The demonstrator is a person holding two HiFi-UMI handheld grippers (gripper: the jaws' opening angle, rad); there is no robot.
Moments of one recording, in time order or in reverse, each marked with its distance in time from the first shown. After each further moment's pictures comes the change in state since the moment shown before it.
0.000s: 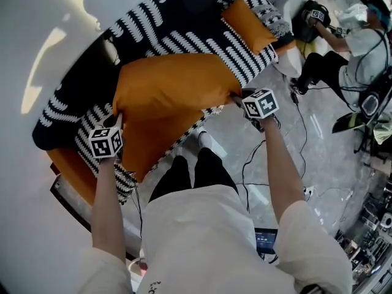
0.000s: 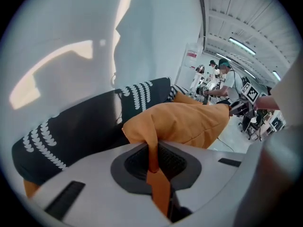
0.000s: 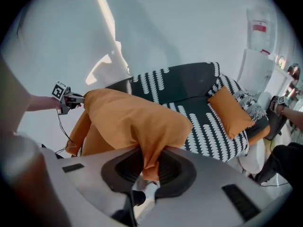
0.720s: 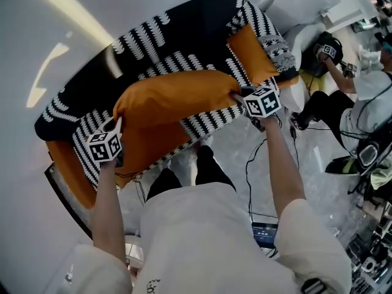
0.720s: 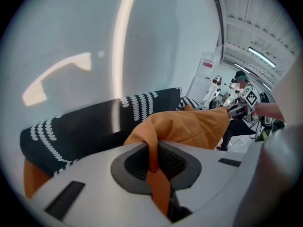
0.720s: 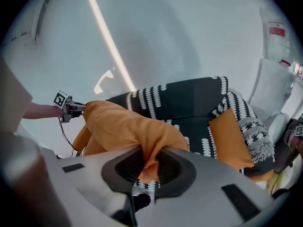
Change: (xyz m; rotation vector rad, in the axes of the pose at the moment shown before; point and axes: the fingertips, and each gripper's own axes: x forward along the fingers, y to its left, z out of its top) left arm 0.016 -0.071 0.080 -0.187 -0.062 0.135; right arm -0.026 -0.124 0.110 -0.137 -0.051 0.150
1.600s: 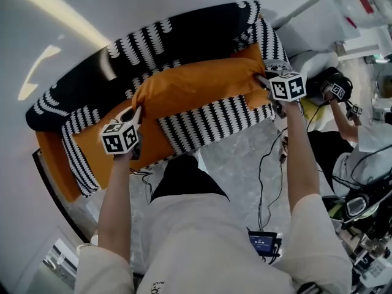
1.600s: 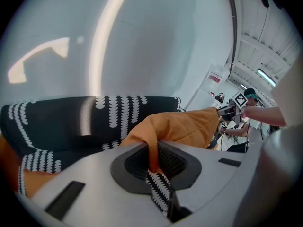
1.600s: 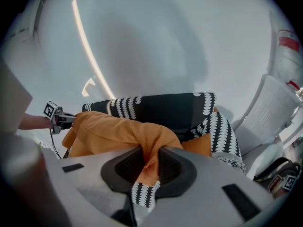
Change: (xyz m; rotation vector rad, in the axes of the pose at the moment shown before) left arm 0.115 -0.092 0.069 -0.202 -0.060 -0.070; right arm -0.007 -0.192 0.120 -0.069 0.034 -0.048
